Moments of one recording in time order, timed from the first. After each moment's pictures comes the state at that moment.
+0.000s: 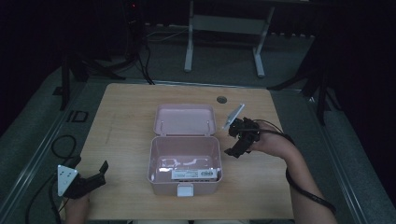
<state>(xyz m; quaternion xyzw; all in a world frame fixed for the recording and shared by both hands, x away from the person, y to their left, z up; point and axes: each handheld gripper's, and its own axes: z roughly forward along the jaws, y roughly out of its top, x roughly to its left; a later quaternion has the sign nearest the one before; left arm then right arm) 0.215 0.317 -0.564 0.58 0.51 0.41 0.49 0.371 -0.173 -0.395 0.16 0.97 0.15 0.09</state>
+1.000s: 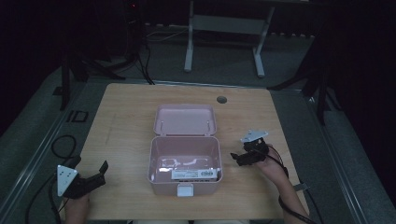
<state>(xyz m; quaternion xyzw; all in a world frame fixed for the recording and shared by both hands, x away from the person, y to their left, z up) 0.215 0.317 -0.564 0.57 0.51 0.41 0.50 0.374 -0.243 -0.518 0.30 0.88 0.30 0.20</state>
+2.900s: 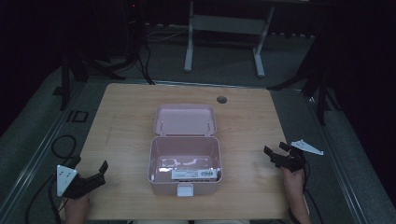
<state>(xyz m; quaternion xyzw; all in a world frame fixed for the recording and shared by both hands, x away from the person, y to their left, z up) 0.215 0.317 -0.564 0.57 0.51 0.41 0.50 0.349 -0.370 -0.545 0.51 0.68 0.48 0.21</state>
